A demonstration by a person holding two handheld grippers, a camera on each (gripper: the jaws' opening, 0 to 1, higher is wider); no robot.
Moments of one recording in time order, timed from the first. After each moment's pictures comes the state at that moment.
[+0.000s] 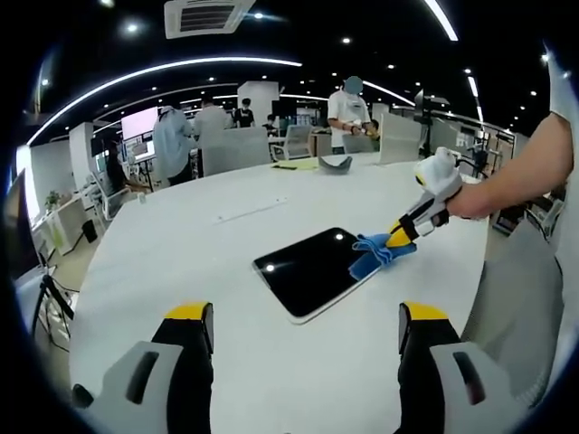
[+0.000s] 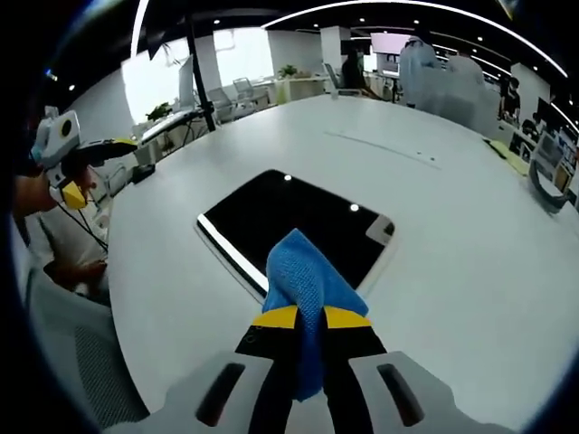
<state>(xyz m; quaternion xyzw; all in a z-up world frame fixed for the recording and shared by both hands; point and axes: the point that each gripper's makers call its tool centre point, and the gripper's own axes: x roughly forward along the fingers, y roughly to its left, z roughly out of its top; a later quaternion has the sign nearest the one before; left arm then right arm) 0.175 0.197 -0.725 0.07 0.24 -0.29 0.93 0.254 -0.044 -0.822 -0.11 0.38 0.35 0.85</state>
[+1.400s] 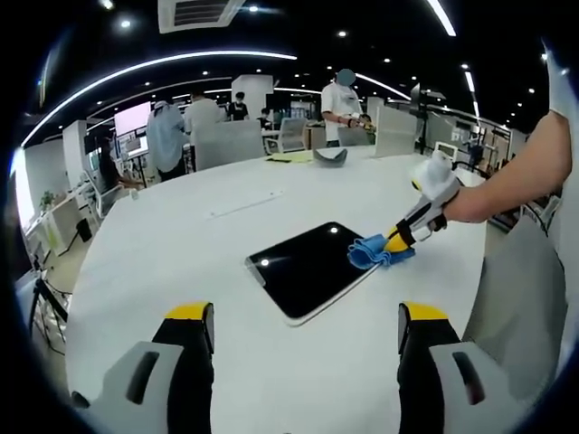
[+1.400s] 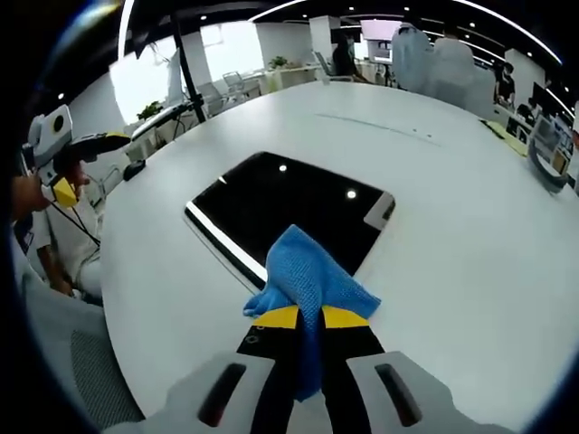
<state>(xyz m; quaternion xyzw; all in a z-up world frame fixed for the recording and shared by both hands) 0.185 0.187 -0.735 0.07 0.25 -0.30 0.92 0.252 -0.047 -0.846 -0.11 0.40 0.34 0.84</state>
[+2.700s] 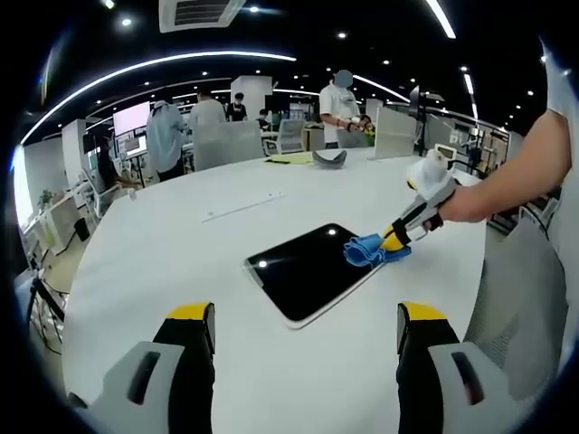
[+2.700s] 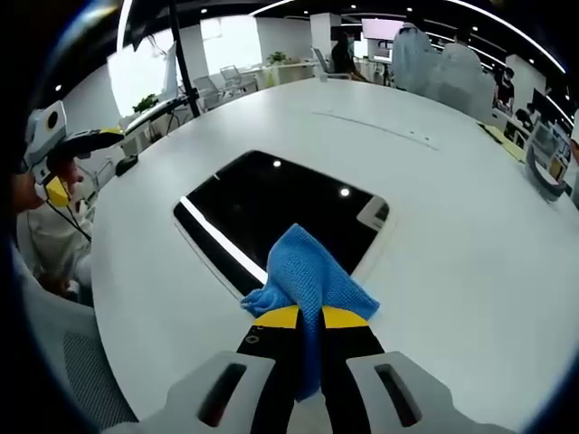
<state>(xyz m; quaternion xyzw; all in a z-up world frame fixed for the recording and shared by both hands) 0.190 0.187 -0.736 0.07 0.25 -0.30 0.92 0.266 -0.048 -0.847 -0.13 0.41 0.33 0.84</state>
